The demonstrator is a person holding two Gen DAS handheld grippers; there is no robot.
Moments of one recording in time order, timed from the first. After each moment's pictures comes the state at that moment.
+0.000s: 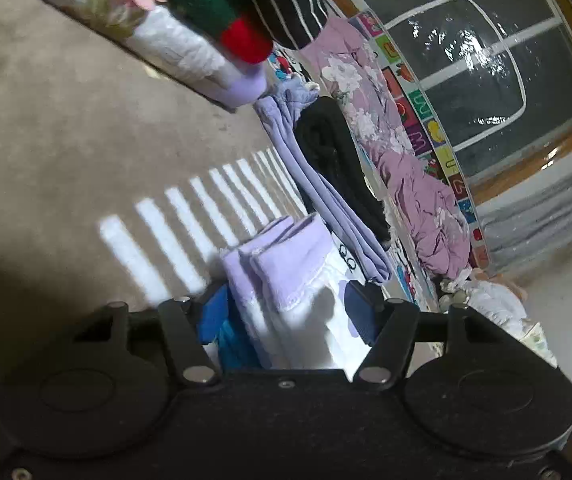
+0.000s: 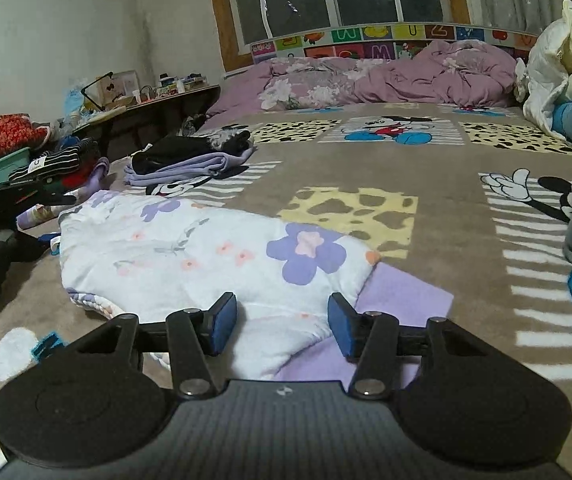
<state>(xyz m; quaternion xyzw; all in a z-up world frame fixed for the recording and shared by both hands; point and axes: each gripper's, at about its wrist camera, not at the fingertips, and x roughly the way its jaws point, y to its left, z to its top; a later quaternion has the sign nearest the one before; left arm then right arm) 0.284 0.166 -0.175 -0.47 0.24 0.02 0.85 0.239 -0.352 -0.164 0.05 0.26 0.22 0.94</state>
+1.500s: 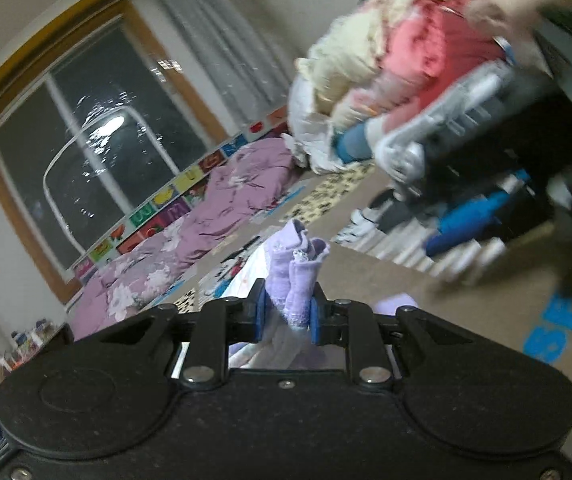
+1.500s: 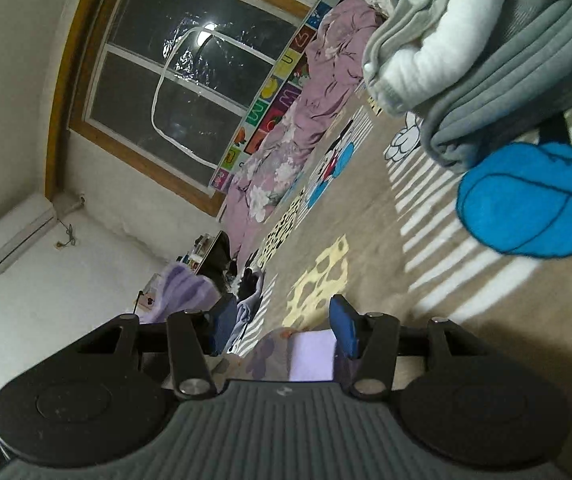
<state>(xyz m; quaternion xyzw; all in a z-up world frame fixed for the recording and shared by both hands) 0.184 -0.287 -0.131 0.34 0.05 -0.12 0.93 0.234 -0.509 -0.194 0.47 0.19 0.21 0.83</state>
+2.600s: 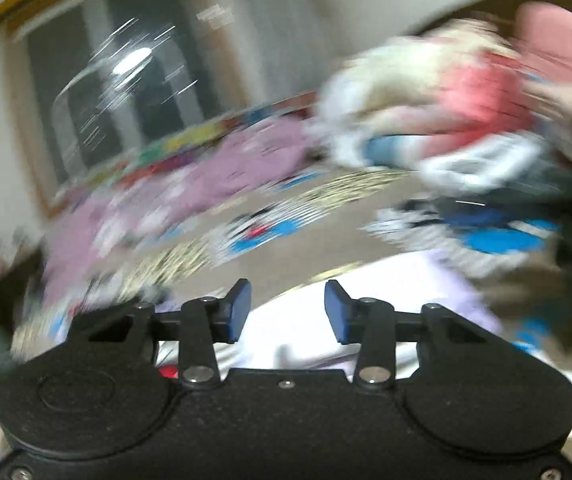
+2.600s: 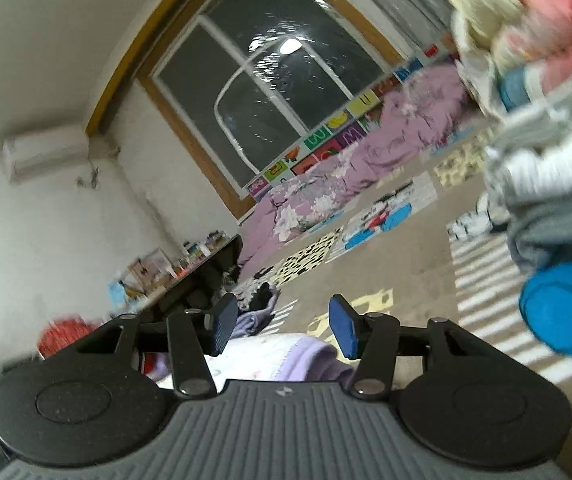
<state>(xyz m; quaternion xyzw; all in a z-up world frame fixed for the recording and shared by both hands) 0.173 -0.131 -0.045 0.16 0.13 -0.12 0.97 0.213 -0.459 -0.142 0.28 0.10 0.24 0.92</state>
